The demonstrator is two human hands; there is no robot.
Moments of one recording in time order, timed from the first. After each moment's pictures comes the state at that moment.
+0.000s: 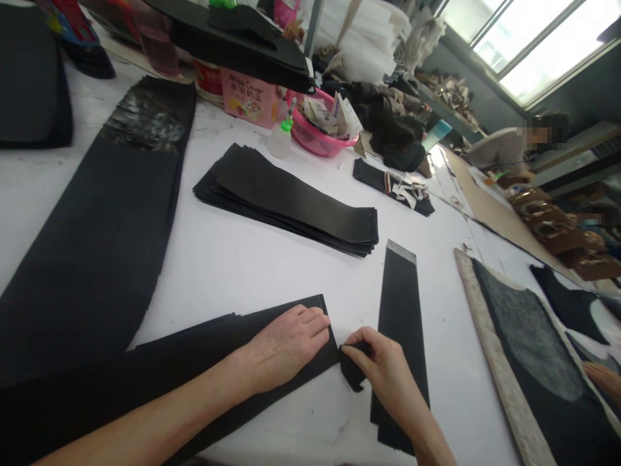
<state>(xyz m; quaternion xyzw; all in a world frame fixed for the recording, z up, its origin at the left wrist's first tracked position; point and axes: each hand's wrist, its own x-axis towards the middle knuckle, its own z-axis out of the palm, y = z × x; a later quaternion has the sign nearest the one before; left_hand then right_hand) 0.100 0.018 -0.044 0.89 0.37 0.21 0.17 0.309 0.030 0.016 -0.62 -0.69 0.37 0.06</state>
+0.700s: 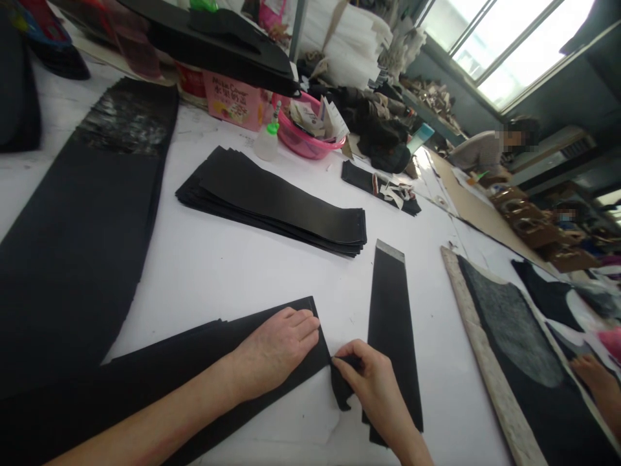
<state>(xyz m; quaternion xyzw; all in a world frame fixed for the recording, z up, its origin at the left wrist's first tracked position) 0.102 0.017 -0.050 0.89 0.37 0.21 0.16 0.316 0.009 0.008 -0.64 -0.67 0.37 0.09</state>
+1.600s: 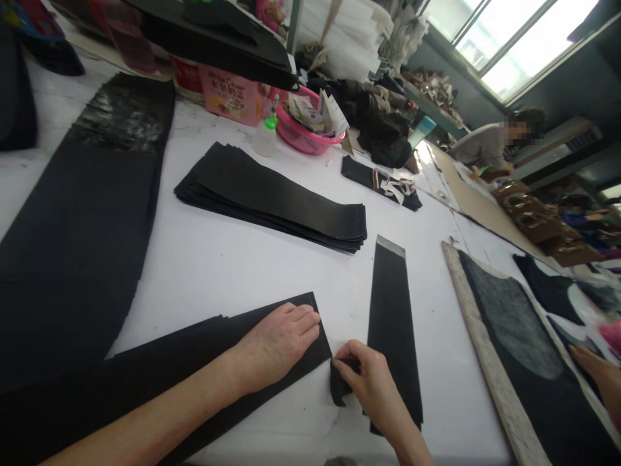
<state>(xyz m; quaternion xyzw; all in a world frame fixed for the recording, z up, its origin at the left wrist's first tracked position) 0.101 0.018 -0.048 0.89 0.37 0.20 0.16 0.318 0.004 -0.001 -0.63 -0.68 0.38 0.07</state>
